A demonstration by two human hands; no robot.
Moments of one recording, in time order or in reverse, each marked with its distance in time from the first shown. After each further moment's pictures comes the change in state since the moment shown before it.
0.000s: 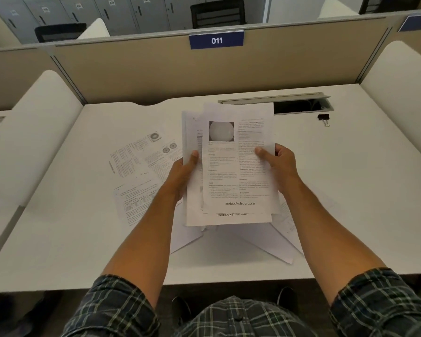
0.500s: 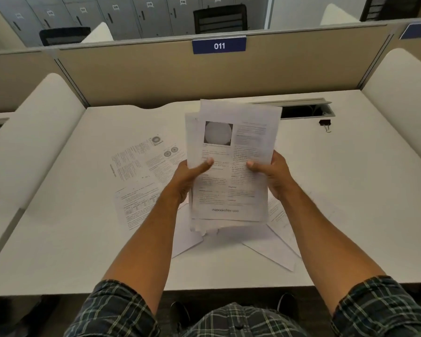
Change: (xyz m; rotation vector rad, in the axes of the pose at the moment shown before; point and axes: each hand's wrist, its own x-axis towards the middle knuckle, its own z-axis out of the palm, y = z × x) left_hand 0.000 0.011 0.009 0.084 -0.073 0.086; right_hand -0.007 -0.003 0.015 0.105 -0.241 -0.049
